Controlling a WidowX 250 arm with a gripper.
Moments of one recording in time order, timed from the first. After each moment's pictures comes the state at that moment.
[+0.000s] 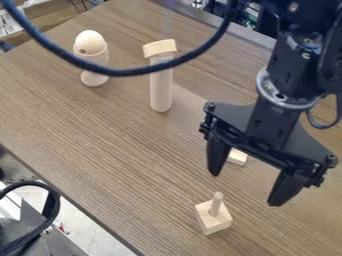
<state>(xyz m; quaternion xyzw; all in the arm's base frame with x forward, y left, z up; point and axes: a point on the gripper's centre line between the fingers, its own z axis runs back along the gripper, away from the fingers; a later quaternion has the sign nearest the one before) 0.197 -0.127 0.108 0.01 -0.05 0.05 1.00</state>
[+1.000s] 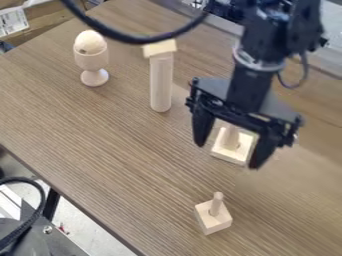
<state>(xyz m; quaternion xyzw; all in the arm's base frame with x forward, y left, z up) 0.235 -0.082 0.101 0.00 -0.03 0.09 1.00</state>
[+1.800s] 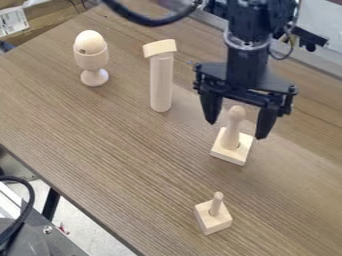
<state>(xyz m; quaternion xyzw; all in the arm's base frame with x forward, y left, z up) 0.279 -0.074 0.087 -0.04 -0.07 0.09 0.99</state>
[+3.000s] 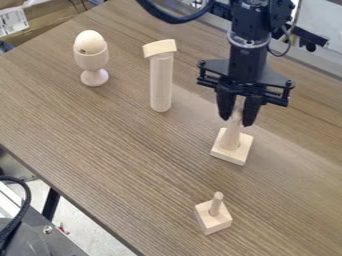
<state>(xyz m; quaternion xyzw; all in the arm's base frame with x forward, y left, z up) 0.300 -0.063 0.076 -0.03 -0.07 0.10 0.99</state>
